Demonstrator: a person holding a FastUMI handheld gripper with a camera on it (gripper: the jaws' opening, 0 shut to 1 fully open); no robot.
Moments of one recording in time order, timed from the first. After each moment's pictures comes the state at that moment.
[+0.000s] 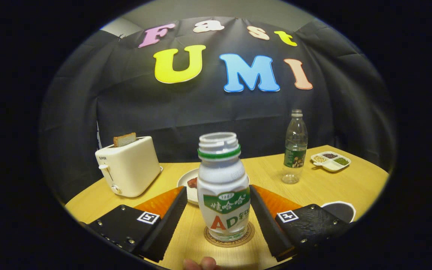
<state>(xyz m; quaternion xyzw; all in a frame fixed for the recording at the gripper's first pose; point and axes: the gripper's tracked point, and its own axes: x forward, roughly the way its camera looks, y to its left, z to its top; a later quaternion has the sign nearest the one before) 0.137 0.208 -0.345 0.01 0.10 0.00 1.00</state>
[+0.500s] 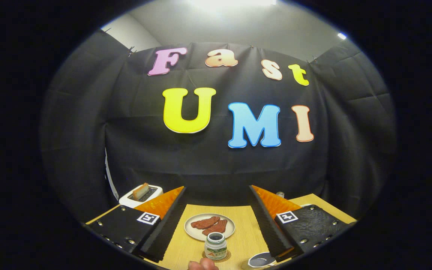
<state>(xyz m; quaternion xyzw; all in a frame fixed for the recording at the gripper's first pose) 0.103 0.212 -0.086 -0.04 0.02 0.01 1.00</state>
